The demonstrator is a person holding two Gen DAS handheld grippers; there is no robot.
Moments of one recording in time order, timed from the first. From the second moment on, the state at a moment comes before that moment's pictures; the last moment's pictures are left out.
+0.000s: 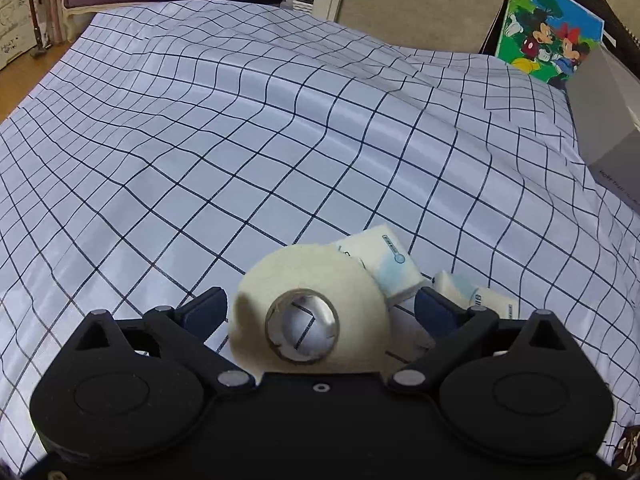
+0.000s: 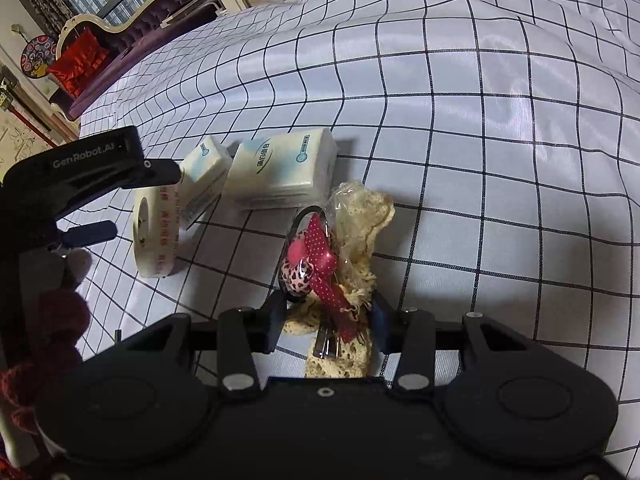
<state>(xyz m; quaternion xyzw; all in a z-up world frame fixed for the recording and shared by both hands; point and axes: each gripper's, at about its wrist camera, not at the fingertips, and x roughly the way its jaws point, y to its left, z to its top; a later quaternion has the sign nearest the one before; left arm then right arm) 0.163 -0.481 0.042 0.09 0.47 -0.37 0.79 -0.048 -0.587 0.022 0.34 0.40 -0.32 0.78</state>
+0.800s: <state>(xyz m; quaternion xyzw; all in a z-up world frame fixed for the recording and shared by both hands) 0.161 -0.477 0.026 0.12 0.50 -0.36 0.77 -0.049 -0.587 0.023 0.34 0.39 -0.32 0.79</state>
